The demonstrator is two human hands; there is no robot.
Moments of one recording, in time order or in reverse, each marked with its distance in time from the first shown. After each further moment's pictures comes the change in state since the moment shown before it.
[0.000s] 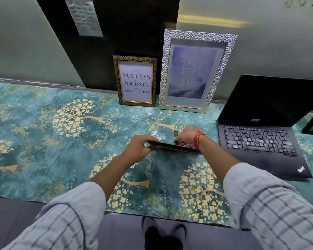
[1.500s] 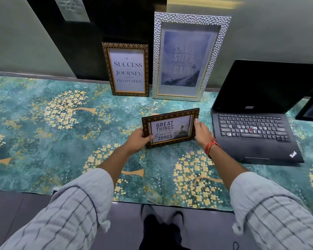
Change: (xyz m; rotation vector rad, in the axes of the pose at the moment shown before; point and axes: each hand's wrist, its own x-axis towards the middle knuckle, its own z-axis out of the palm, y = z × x) left_hand 0.010 -0.008 0.031 -0.297 -0.139 -0.410; right_hand -0.014 0.084 -0.008 0.329 0.413 -0.200
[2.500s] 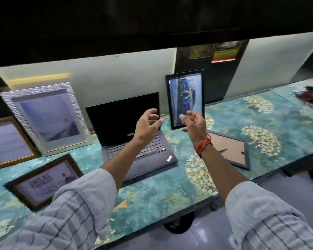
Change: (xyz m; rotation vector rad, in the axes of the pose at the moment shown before) left_hand -0.036 0.320 0.422 -0.002 -0.046 0.618; right_hand -0.052 0.089 -0.435 0.620 0.540 -0.186
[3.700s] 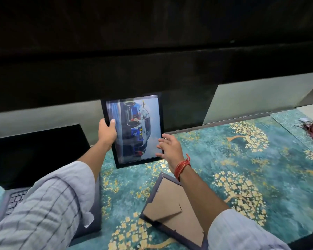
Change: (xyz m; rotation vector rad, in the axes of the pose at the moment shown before) left_hand 0.287 -0.070 0.188 0.120 0.518 -0.340; right_hand 0.300 0.068 -0.122 0.050 -0.311 0.318
